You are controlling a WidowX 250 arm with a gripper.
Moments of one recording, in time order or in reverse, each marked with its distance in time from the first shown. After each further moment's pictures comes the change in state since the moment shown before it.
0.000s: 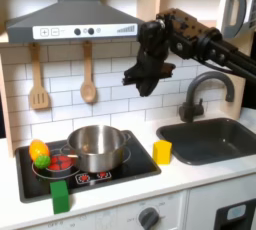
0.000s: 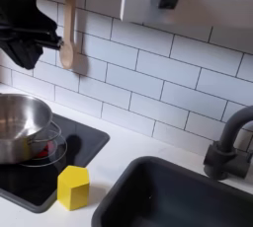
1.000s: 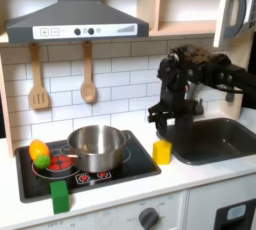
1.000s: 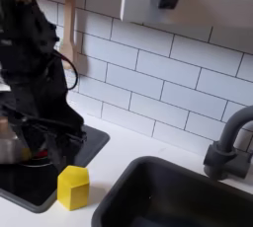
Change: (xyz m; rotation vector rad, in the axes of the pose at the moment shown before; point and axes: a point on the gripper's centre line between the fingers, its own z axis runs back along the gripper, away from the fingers) arm -0.066 -0.041 -0.051 -0.051 0.272 -0.077
